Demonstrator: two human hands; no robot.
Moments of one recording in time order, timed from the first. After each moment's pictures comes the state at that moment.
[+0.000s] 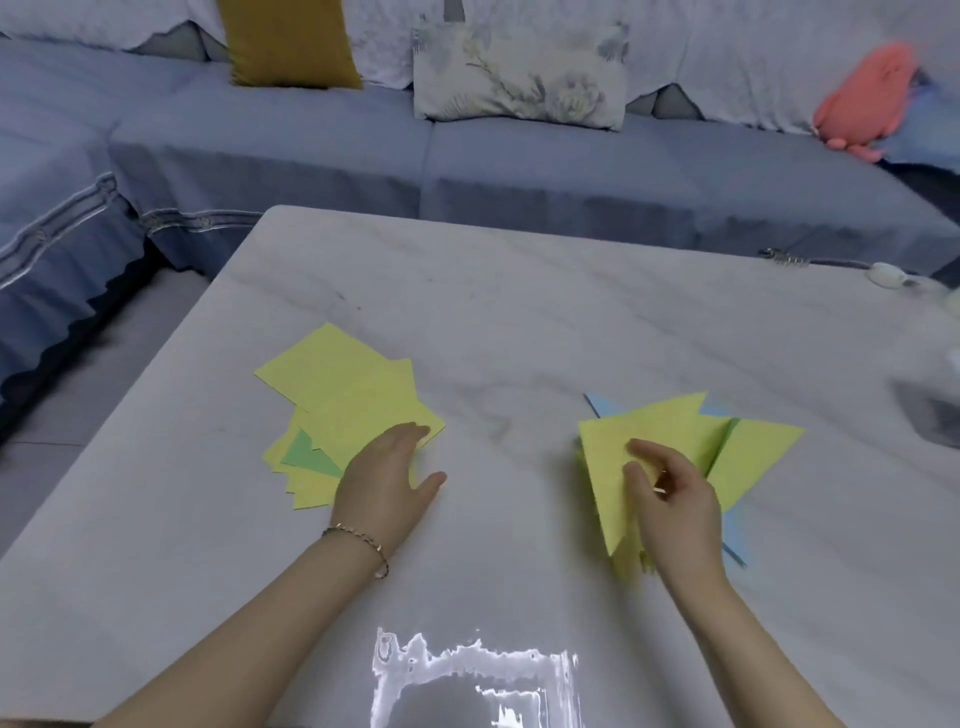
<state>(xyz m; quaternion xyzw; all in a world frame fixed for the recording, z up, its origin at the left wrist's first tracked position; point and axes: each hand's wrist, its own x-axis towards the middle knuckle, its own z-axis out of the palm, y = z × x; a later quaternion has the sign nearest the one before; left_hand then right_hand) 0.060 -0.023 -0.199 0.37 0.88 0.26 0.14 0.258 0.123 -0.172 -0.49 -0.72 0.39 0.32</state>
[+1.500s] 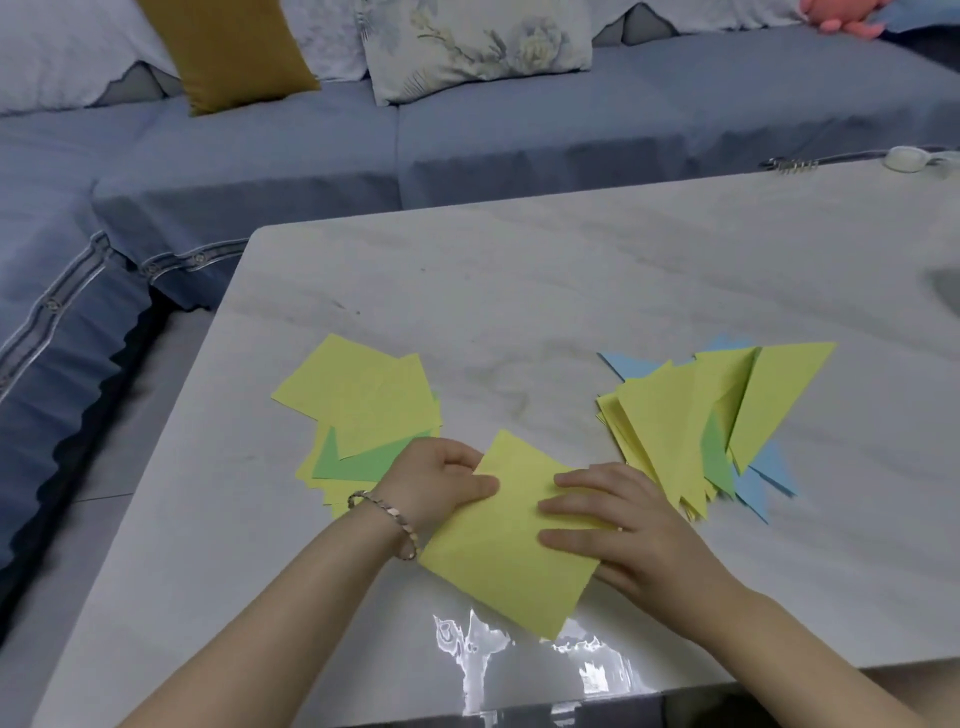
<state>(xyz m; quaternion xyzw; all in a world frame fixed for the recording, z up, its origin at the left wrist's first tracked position) 0.072 -0.020 -0.141 0.25 0.75 0.38 0.47 0.266 0.078 -0.193 -0.01 -0.94 0.19 0.28</state>
